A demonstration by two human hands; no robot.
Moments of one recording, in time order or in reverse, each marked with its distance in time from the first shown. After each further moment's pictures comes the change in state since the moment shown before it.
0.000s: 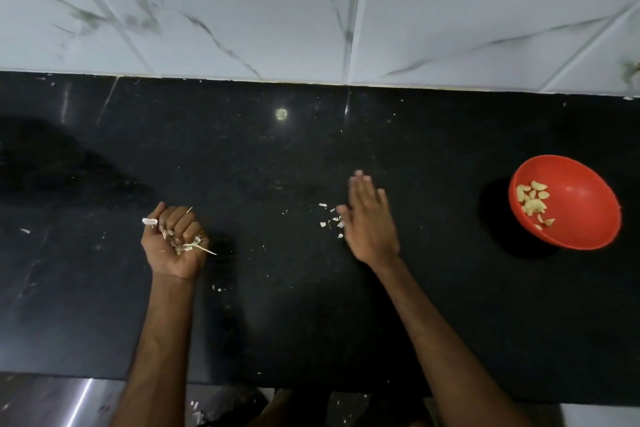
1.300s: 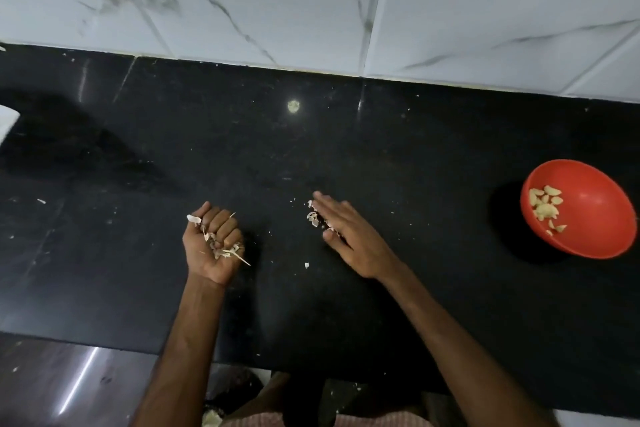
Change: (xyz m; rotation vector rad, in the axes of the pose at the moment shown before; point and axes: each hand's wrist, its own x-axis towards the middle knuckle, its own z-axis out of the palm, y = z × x) left_hand -0.014 -0.048 -0.016 0.052 -0.004 -0.072; right_hand -0.024 -0.010 0.000 0.327 -0.217 -0.443
